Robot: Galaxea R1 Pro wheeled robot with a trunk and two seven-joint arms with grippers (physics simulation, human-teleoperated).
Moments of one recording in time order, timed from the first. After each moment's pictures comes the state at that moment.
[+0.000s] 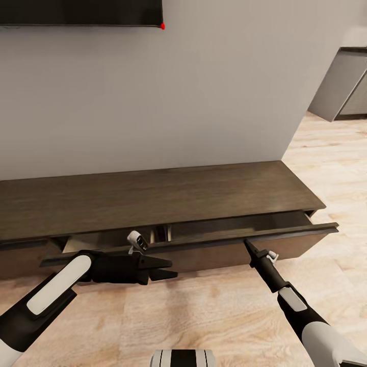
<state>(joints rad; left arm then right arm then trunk) -0.60 0.44 -0.60 -1.54 1.66 1.04 -0.47 -0.67 -0.14 -0.15 -0.38 -1.12 0.32 1.00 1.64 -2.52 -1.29</state>
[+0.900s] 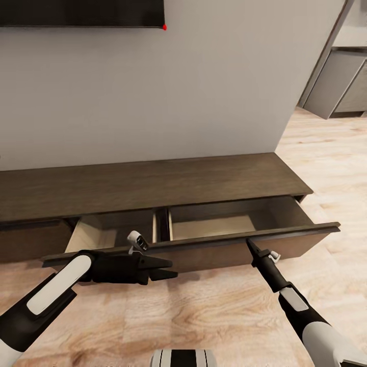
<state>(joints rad) -0.60 0.44 -0.60 -1.54 1.66 1.04 -0.47 -0.67 -0.14 -0.18 -0.38 -1.12 0.32 0.99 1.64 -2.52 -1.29</state>
